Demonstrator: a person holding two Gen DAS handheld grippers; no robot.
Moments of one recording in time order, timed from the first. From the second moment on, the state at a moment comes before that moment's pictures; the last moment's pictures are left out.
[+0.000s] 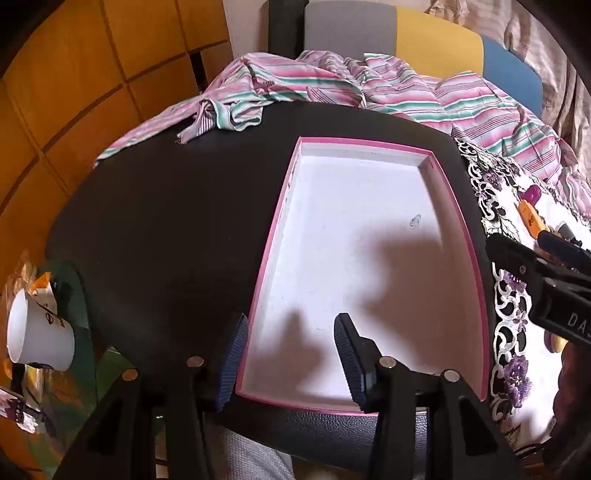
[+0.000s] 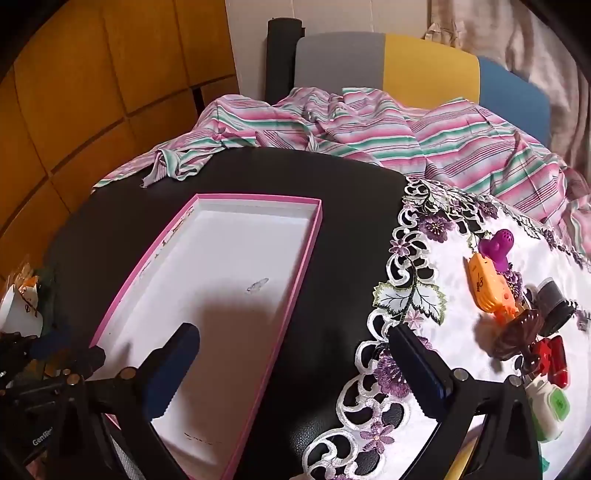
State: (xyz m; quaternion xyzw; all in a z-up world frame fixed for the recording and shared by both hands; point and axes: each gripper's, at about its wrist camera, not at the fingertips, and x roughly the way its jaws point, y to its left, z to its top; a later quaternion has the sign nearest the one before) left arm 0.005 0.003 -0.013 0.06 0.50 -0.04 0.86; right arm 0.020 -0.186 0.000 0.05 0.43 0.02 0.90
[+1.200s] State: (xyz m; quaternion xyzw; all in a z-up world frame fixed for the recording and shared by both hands) left arm 0.005 -0.009 -0.006 0.06 0.50 -0.05 0.86; right arm 0.010 -0.201 0.010 0.08 0.40 0.01 0.91
